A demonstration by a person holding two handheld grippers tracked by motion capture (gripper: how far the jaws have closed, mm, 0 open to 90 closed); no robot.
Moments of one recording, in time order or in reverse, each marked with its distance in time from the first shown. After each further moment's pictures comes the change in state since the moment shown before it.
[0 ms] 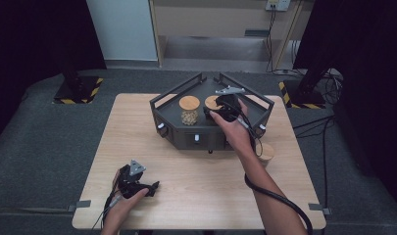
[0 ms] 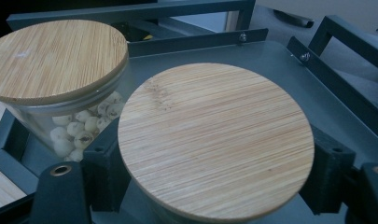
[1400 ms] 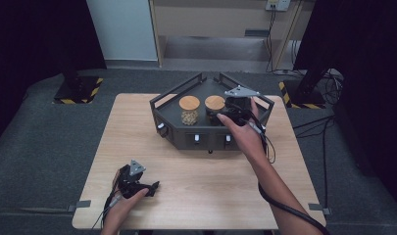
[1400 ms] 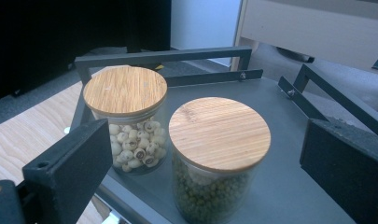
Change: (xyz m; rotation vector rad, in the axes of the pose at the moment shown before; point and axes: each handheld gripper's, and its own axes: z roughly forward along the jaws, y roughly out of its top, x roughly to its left) left arm 0.000 0.000 0.000 0.003 -0.001 0.003; right arm -0.002 -0.013 -0.058 -0.131 0.041 -0.018
